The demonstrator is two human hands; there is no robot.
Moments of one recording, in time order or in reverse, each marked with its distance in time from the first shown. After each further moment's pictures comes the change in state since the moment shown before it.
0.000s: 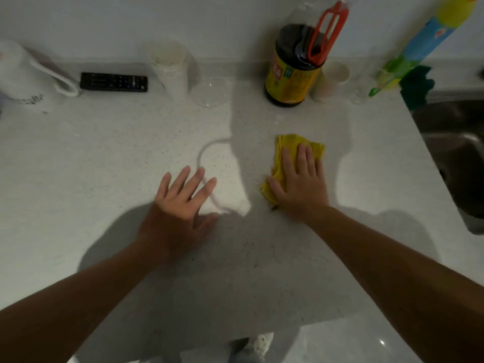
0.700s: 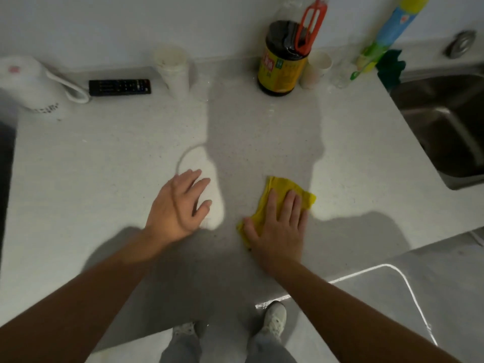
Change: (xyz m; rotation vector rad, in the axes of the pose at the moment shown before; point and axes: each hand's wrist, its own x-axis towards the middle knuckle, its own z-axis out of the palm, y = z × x) left_hand -0.027 -0.022 -0.030 -0.211 -0.150 -0.075; right_hand -0.151 -0.125 0.028 0.090 0.060 0.338
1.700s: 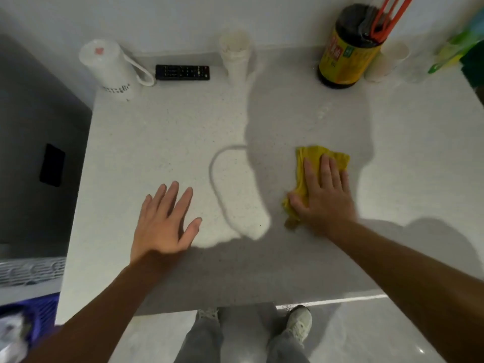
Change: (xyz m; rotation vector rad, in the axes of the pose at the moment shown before) left_hand -0.126 -0.066 -0.010 0.158 -0.060 -0.358; right_hand 0.075 0.007 -0.008 -0.084 -0.045 -0.365
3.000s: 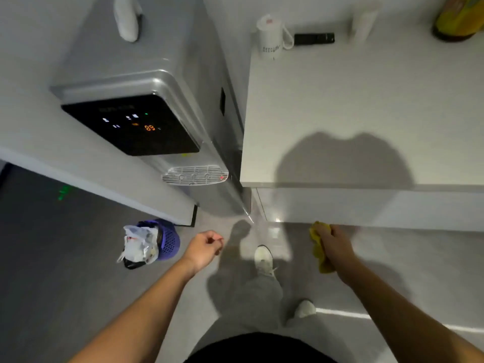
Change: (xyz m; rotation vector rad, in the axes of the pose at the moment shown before) left_hand -0.362 -0.177 0.000 -0.830 -0.226 -0.661; right_hand -0.327 -0.267 0.063 1.122 -0.392 0.504
